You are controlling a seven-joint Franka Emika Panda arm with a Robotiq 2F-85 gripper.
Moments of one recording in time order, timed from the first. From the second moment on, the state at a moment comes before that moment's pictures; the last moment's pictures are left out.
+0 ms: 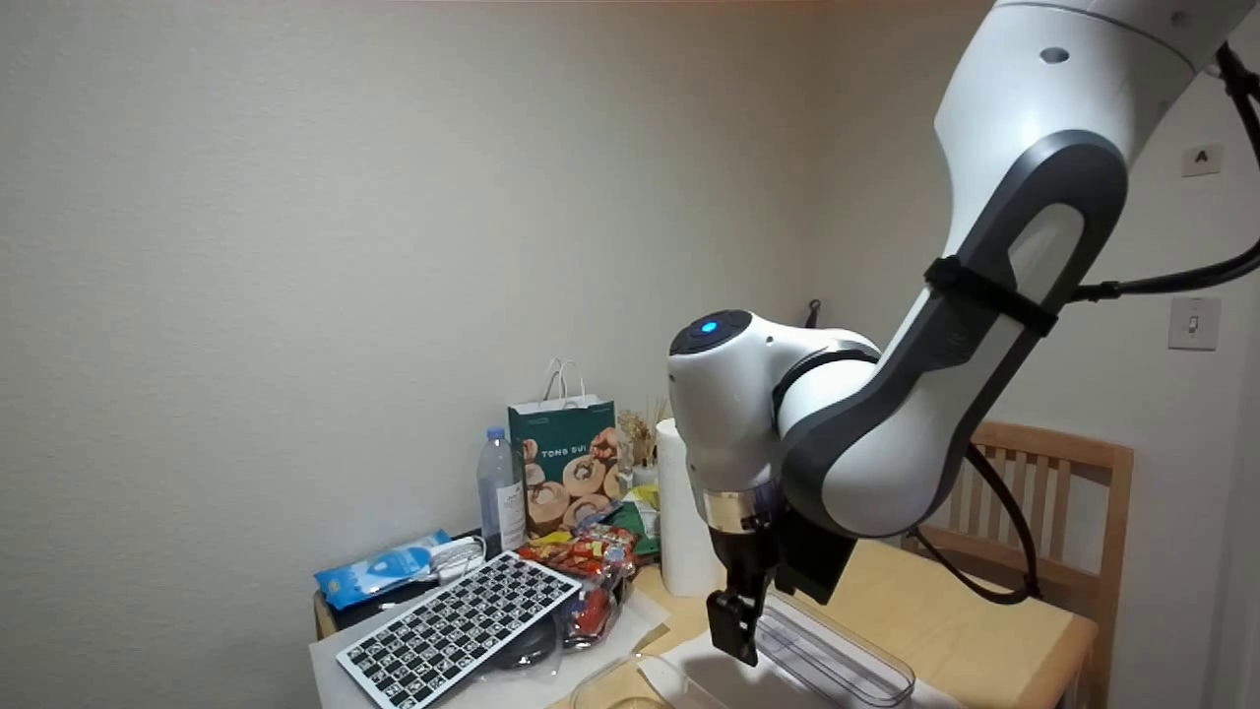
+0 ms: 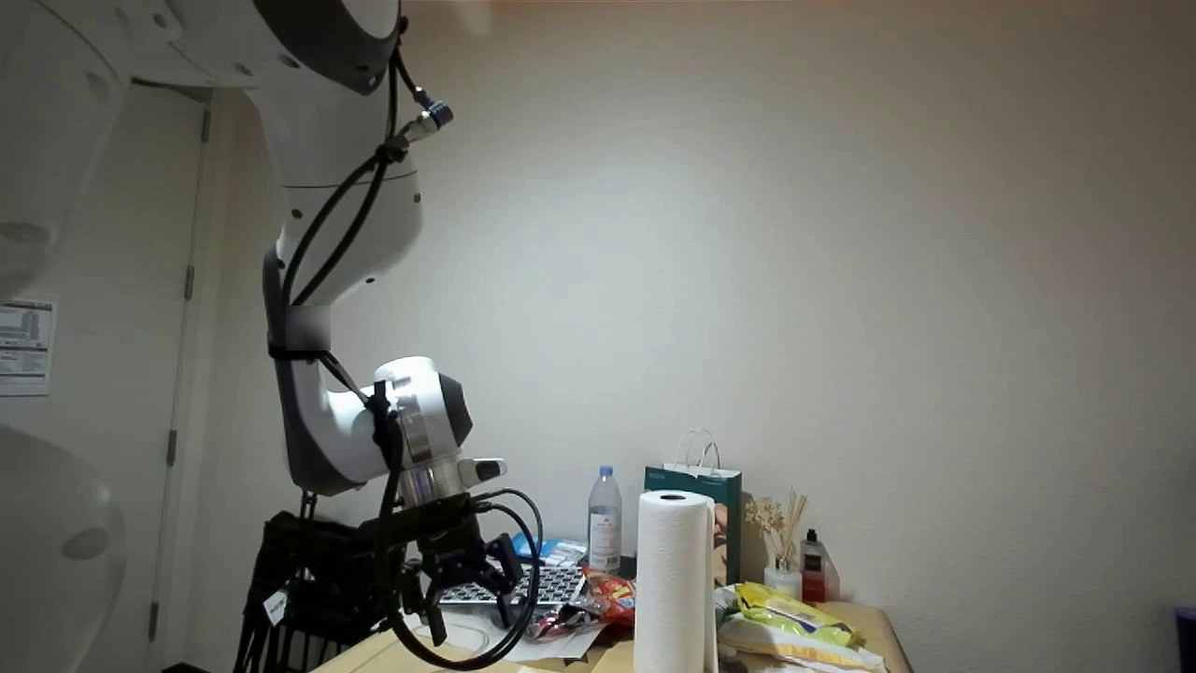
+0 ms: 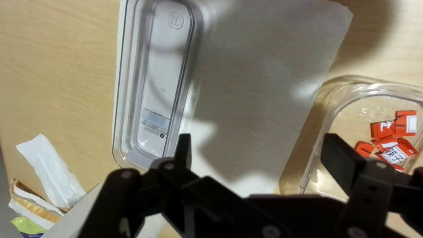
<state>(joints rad) 0.19 0.18 0.05 -2.38 -0.62 2.51 0.54</state>
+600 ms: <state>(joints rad) 0.24 0.28 0.05 -2.32 -0.50 2.50 0.61</state>
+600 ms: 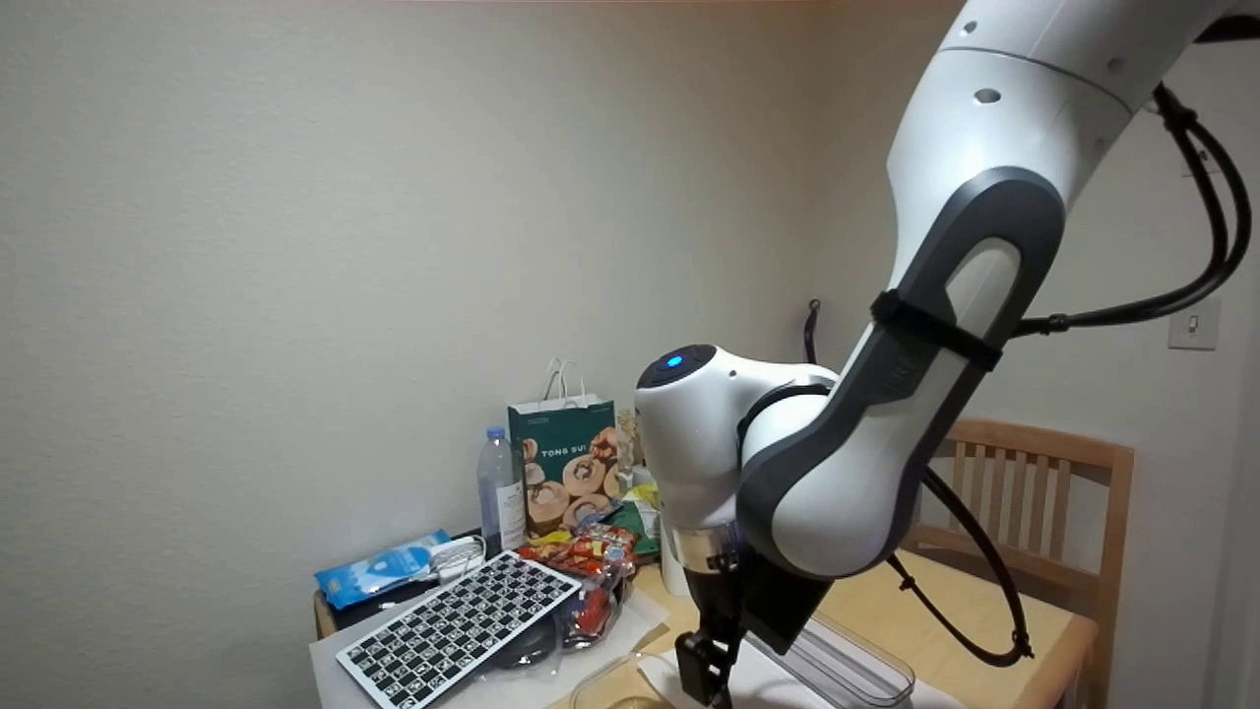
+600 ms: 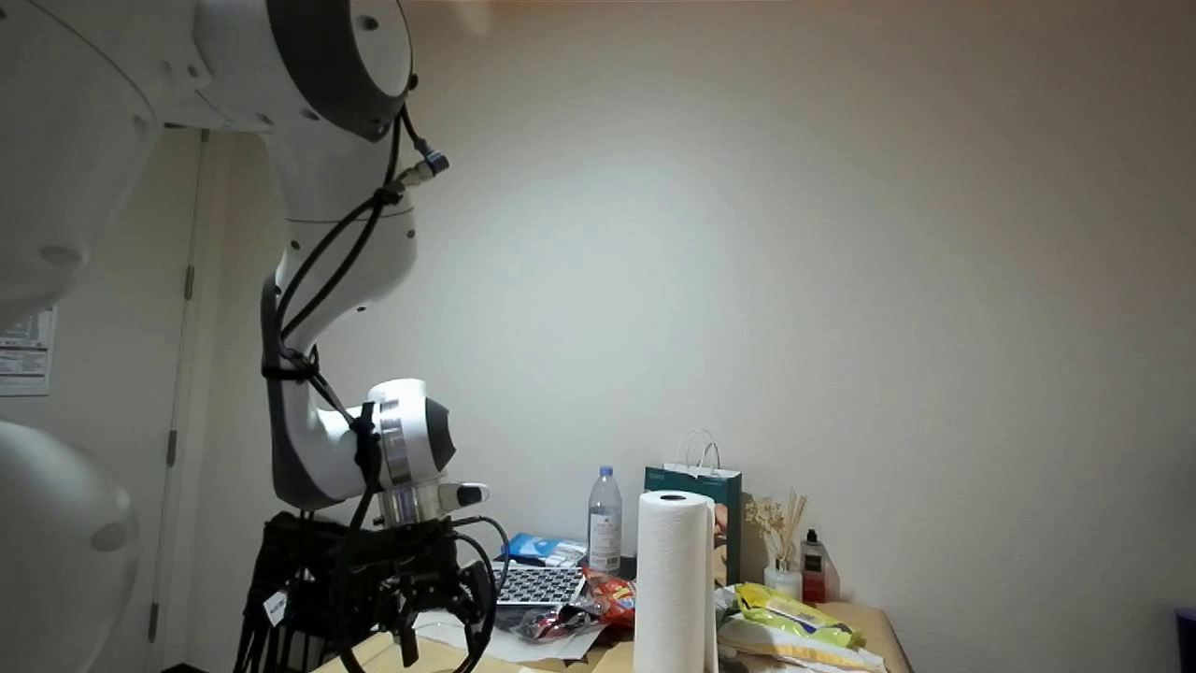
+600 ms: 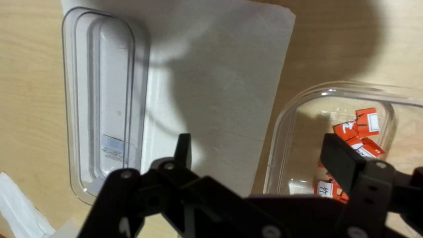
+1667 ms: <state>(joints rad) 0.28 0.45 0.05 -2.24 -0.32 2.50 0.57</state>
